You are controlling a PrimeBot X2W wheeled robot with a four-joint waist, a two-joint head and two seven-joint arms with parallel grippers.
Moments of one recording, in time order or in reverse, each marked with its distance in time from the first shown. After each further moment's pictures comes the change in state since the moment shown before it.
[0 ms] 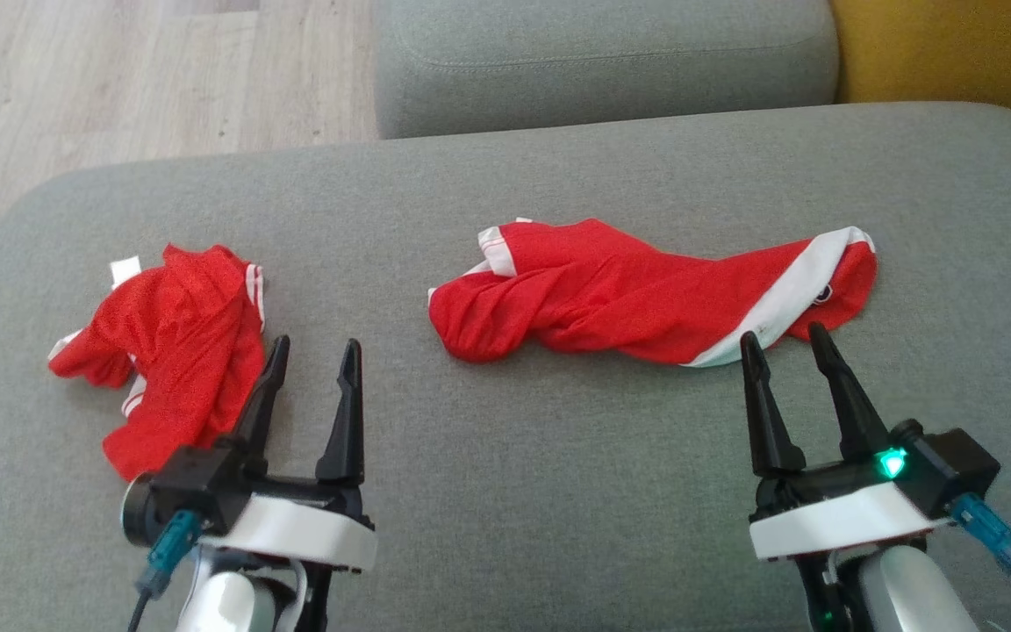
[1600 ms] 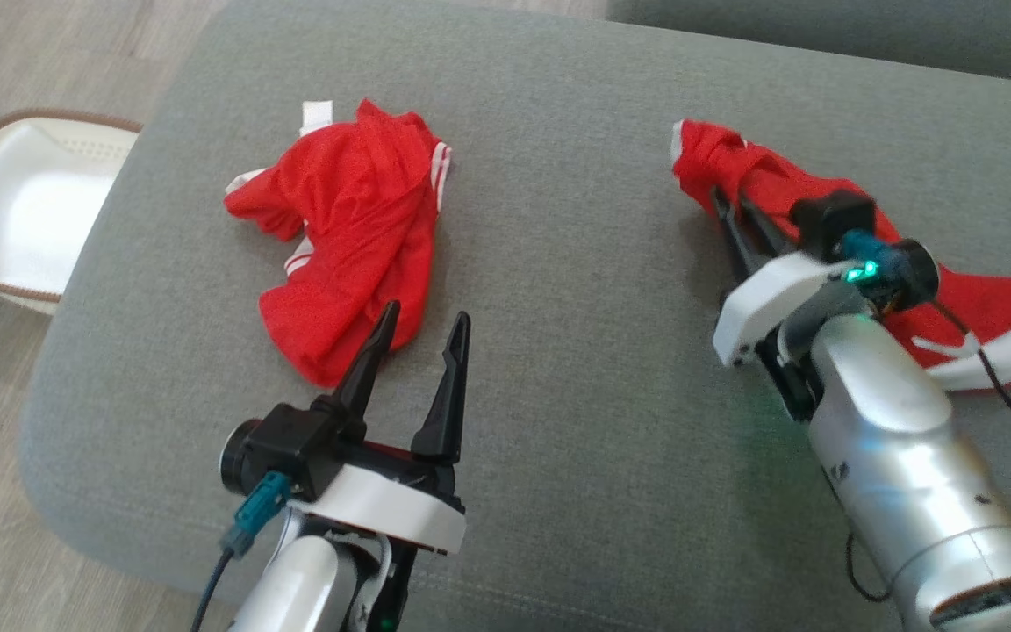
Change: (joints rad) left arm -0.113 -0.004 -0.212 0.009 -0.087 0.043 0.000; right arm -0.700 -0.029 0.133 0.844 -0.103 0.000 0.041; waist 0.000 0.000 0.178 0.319
